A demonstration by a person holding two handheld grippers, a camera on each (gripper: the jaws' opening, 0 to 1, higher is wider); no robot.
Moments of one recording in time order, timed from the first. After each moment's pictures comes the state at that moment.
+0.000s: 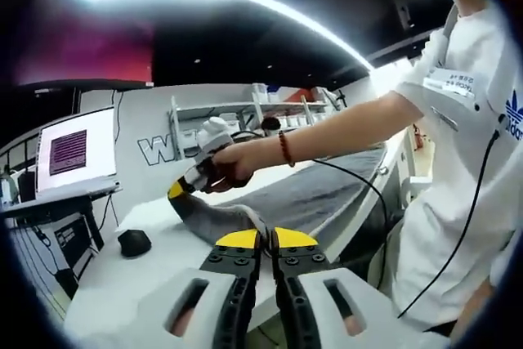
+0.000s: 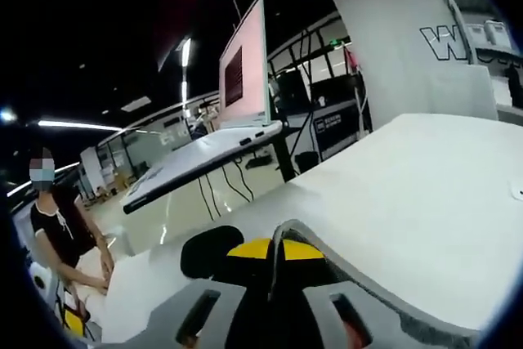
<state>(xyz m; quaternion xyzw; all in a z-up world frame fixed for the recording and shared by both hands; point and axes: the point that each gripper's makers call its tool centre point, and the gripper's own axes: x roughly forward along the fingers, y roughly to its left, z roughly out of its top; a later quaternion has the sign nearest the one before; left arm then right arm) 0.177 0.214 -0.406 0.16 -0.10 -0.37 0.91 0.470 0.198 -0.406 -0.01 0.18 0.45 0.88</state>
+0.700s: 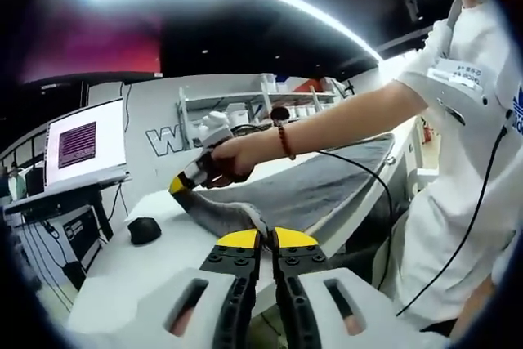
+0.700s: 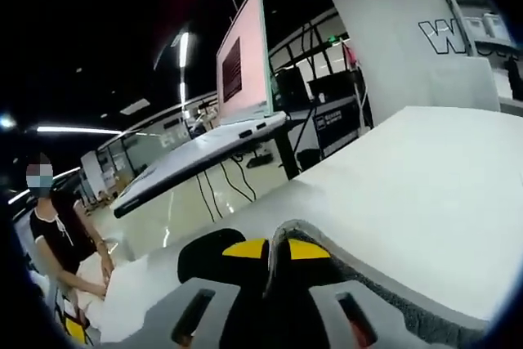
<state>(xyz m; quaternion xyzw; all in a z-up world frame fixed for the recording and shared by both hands) 0.180 0.226 -0.424 0.16 -0.08 -0.37 0.91 0.465 0.224 -0.431 0.01 0.21 0.46 0.86</state>
